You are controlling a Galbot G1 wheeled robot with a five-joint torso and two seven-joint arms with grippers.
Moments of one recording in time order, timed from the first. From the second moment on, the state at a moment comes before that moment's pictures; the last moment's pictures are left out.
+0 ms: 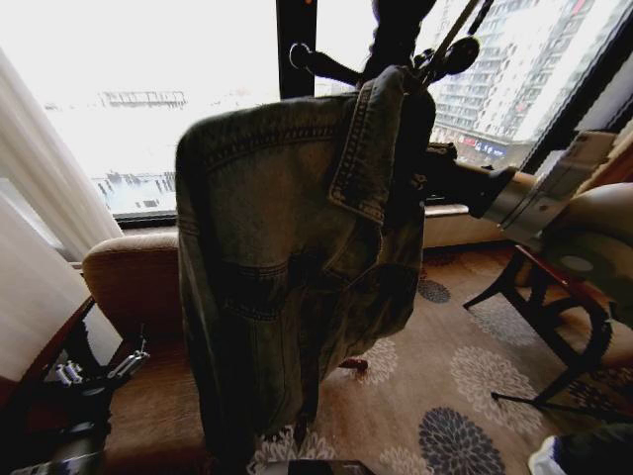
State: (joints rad) left arm 2.04 -1.31 -0.99 -2.23 -0.41 -0.46 -0.06; right arm -0.25 0.21 0.11 2.27 1.15 -0.30 -0.12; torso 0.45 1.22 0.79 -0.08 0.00
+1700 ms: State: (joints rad) left arm 2.04 -1.31 -0.99 -2.23 -0.41 -0.46 -0.06; right arm -0.33 0.21 0.11 2.37 1.47 -0.38 0.07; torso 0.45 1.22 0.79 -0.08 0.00
